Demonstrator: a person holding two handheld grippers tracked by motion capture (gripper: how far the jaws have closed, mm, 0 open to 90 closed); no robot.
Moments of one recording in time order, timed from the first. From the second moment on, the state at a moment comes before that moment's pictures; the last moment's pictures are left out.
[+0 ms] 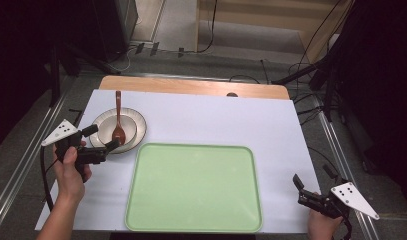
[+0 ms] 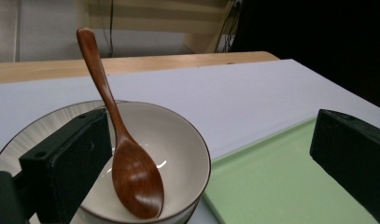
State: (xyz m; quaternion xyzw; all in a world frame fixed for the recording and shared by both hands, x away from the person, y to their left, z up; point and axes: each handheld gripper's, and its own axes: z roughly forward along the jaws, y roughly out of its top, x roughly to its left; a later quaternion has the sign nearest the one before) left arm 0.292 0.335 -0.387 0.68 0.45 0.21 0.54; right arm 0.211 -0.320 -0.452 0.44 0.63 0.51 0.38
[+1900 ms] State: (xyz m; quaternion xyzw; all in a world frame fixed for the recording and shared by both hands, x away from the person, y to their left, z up) left arm 0.415 0.340 -0.405 0.67 0.60 0.13 0.42; right arm 0.210 -0.321 -0.452 0.44 0.63 0.52 0.38
